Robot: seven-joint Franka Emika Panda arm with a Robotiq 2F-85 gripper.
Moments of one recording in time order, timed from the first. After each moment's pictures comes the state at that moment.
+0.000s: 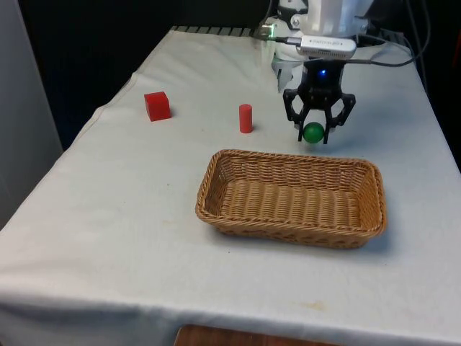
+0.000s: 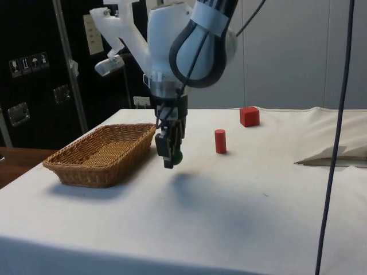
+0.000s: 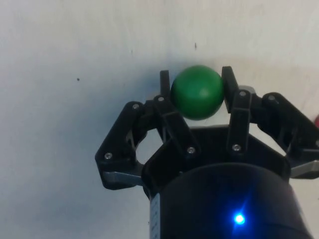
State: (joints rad) arm 0.57 0.37 -0.41 -2.38 0.21 2.82 -0.01
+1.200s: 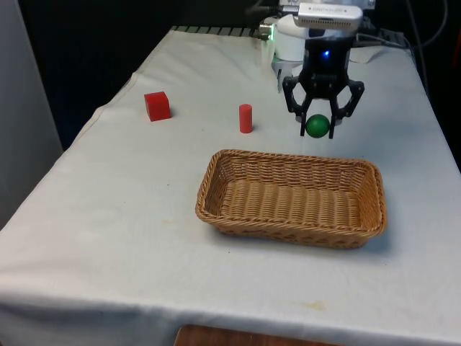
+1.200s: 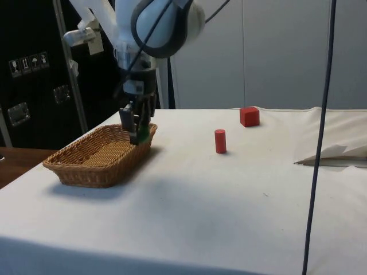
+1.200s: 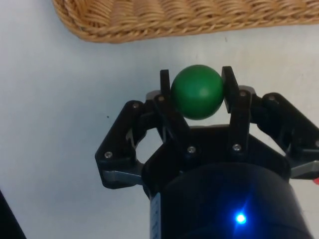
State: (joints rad) arm 0.55 0.37 -0.44 -2.17 0.21 2.66 0.00
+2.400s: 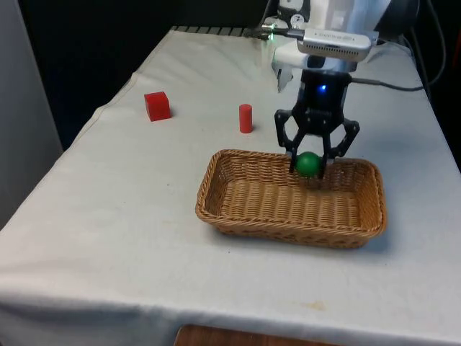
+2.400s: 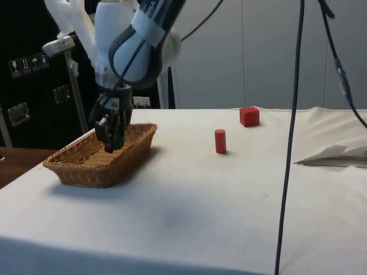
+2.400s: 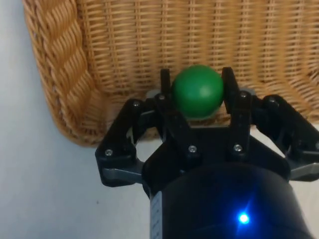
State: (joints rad) arm 0.53 0.60 -0.44 -1.96 0.22 2.76 0.03
